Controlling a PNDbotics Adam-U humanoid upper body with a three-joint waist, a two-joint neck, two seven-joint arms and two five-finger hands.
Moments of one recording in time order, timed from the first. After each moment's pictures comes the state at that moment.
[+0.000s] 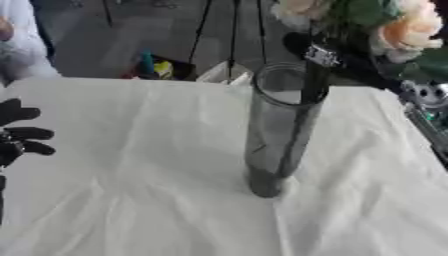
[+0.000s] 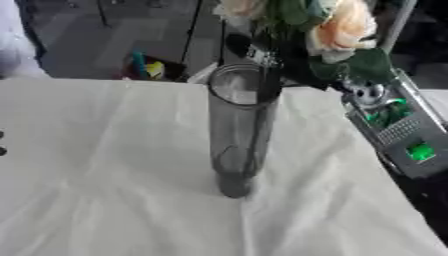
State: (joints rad) left arm -0.31 0.10 0.03 -1.98 -0.15 -0.15 -0.06; right arm -0.76 -0.74 0.22 -1.84 0.24 0.48 0.34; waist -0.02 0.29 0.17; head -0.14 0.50
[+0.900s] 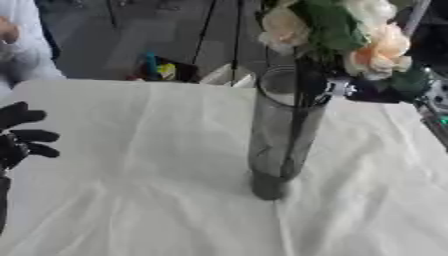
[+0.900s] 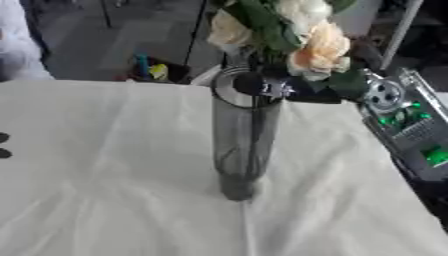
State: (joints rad) left arm -0.31 0.10 0.02 -1.98 -0.15 -0.15 -0.08; right arm -0.75 -0.77 0.19 -1.84 0.28 0.42 0.56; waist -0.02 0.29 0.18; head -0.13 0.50
